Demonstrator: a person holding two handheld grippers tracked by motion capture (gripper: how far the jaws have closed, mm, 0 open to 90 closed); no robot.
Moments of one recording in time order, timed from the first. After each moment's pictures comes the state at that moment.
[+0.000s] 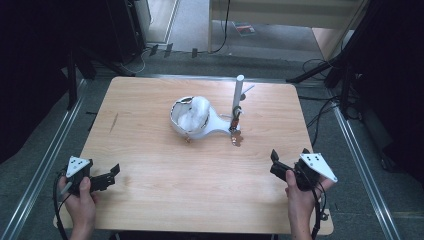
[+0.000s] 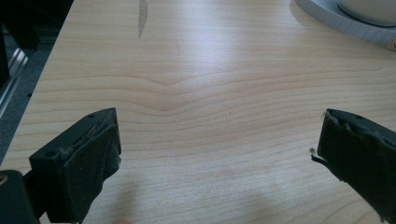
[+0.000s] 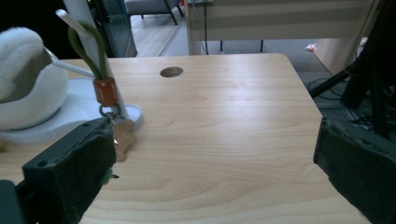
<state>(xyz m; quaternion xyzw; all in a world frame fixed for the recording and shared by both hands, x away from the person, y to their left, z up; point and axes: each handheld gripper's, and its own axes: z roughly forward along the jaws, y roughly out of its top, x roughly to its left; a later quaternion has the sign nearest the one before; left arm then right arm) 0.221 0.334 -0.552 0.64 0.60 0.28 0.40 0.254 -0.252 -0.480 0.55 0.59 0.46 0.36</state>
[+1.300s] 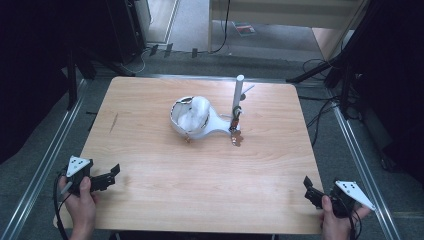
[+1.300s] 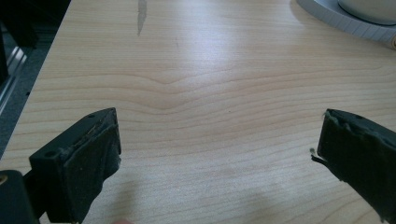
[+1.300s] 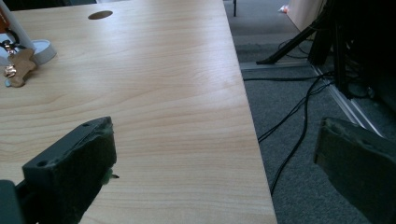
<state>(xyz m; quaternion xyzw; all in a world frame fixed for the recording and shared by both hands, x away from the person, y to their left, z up) 0.222 0.334 -0.552 0.64 0.60 0.27 0.40 0.213 -0.355 -0.536 0.61 0.59 0.42 0.34</state>
